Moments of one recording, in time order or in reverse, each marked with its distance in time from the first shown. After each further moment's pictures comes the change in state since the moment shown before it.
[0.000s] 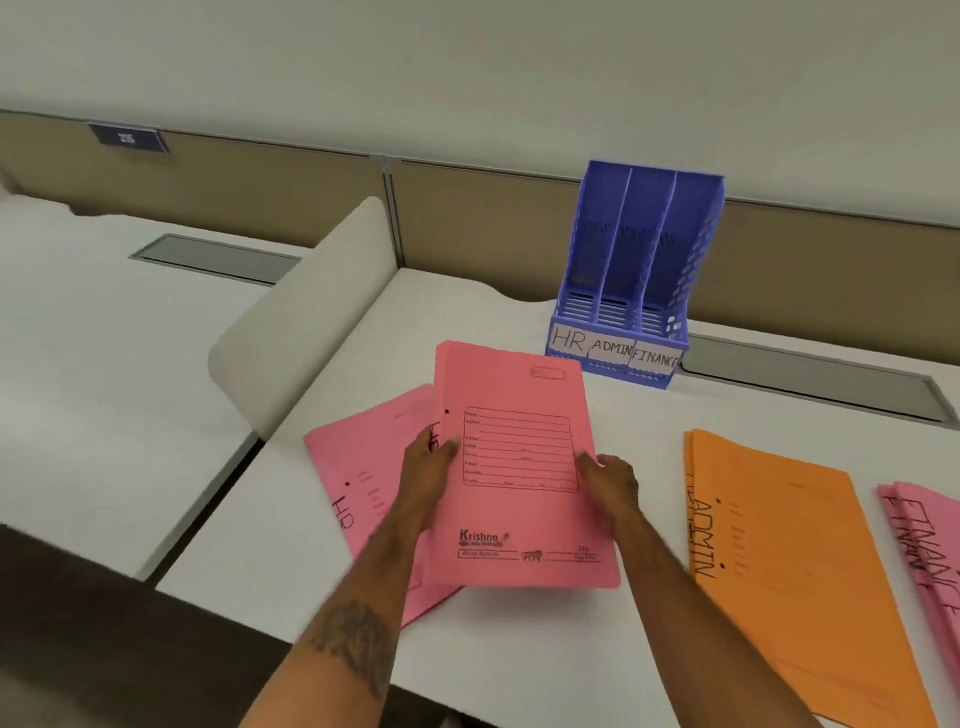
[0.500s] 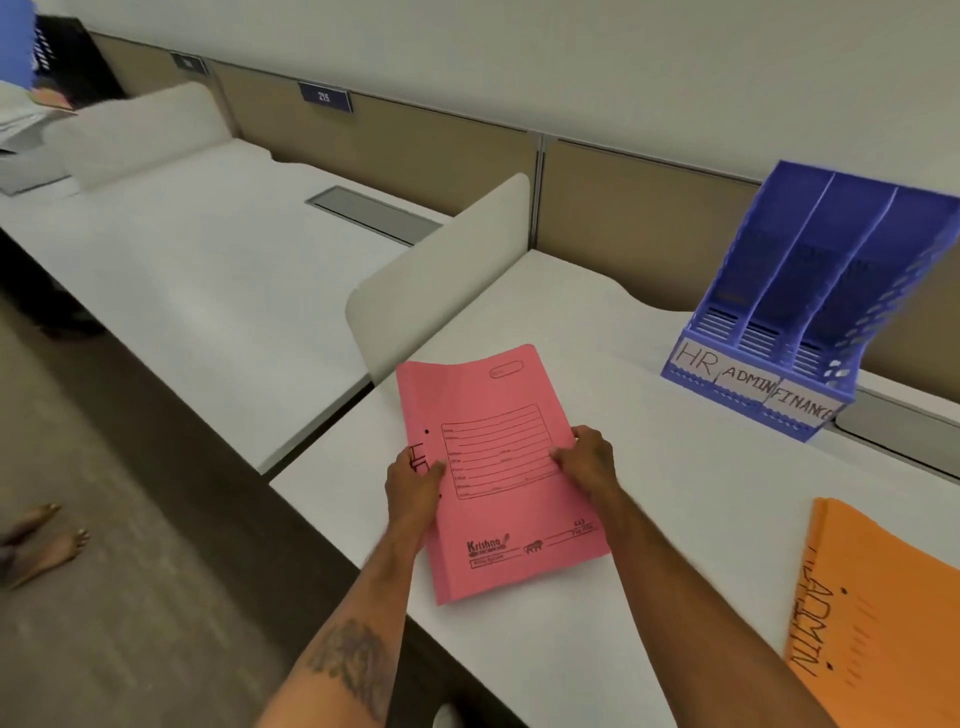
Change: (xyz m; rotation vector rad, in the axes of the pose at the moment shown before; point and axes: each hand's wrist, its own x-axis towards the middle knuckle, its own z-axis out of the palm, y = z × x) left_hand -0.040 -0.043 -0.094 0.068 0.550 -0.077; right_hand -0.011 -0.065 0.118 -0.378 -0.353 -0.396
